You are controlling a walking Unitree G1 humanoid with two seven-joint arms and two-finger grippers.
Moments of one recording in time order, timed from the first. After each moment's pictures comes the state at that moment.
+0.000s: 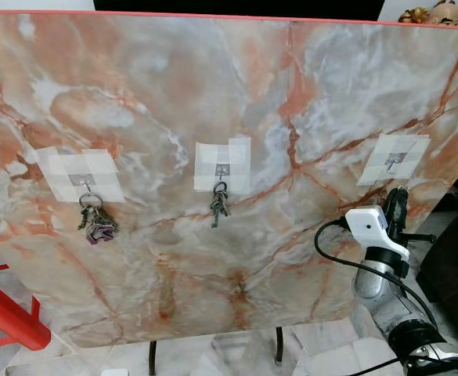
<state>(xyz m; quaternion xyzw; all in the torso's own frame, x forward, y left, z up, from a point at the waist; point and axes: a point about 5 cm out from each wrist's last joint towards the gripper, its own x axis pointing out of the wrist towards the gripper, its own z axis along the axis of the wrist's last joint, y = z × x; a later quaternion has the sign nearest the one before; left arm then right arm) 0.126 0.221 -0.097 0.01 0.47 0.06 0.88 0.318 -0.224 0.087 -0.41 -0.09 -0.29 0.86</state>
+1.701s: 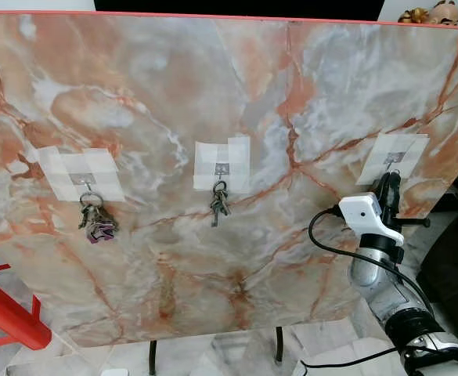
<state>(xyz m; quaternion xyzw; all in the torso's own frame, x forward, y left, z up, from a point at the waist) 0.126 0.221 -0.097 0.01 0.47 0.06 0.88 0.331 -0.215 0.105 -0.40 -0.11 -0.28 0.87</state>
